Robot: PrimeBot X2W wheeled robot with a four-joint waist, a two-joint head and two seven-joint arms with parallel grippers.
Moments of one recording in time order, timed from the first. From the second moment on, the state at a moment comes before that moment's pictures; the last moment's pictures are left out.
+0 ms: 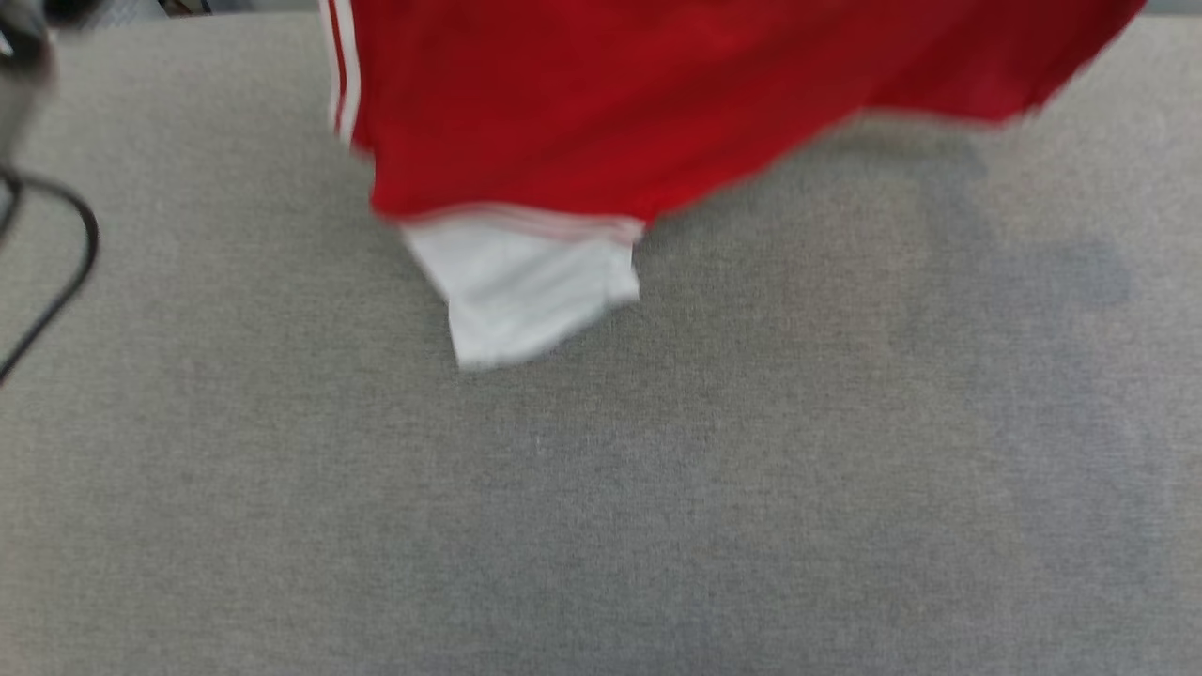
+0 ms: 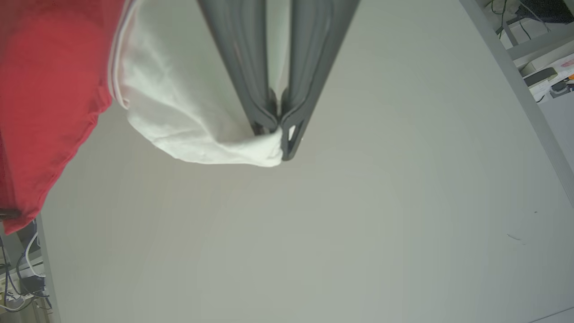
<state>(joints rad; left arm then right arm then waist) -1.45 0.65 -0.78 0.14 -0.76 0.08 -0.01 -1.27 -0.70 0.45 0.31 0.62 0.13 0.24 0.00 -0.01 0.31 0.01</state>
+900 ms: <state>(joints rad) -1.98 0.47 -0.81 0.71 -0.62 -0.10 -0.12 -1.78 -0.55 0.62 0.79 0.52 0.13 -0.02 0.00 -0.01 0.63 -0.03</state>
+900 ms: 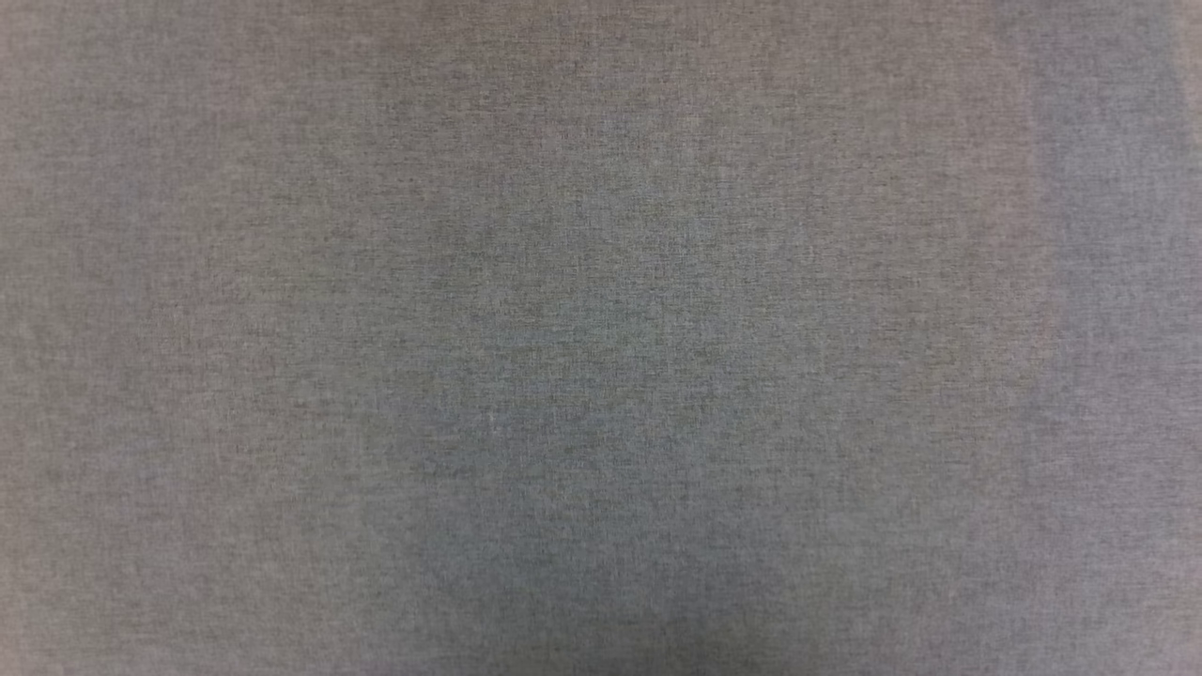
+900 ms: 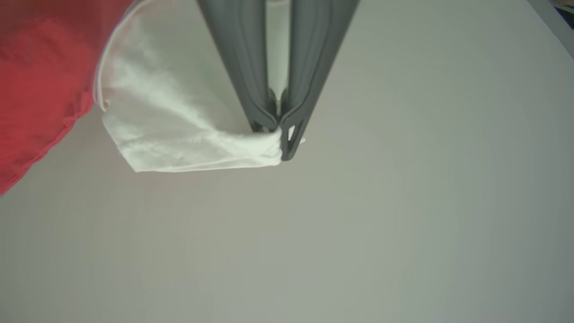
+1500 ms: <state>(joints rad) -1.27 0.65 -0.89 0.48 -0.74 -0.01 -0.19 -1.28 -0.56 0.97 0.73 0.73 0.13 -0.14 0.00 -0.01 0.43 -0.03</state>
